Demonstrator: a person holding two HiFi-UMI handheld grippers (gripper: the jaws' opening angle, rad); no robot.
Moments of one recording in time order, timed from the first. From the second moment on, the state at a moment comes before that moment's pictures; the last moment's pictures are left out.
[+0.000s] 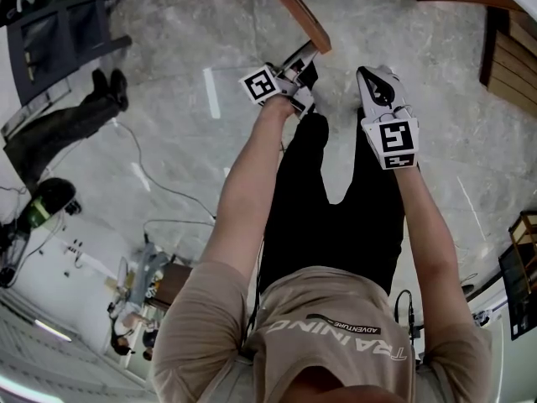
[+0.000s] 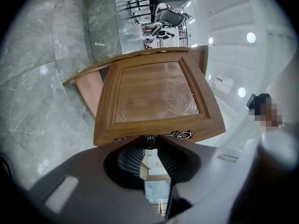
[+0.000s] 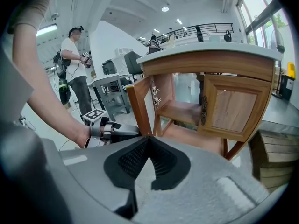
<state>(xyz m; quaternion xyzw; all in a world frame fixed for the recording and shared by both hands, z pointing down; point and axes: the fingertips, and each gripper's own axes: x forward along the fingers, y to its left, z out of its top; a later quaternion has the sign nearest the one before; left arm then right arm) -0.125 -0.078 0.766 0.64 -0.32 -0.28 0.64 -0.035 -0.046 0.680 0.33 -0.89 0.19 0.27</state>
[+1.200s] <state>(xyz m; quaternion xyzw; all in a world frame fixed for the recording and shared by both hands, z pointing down) -0.245 -0.034 0.776 0.66 -0.34 -0.16 0.65 -0.098 -0.021 0.670 0.35 -0.87 0.20 0.29</state>
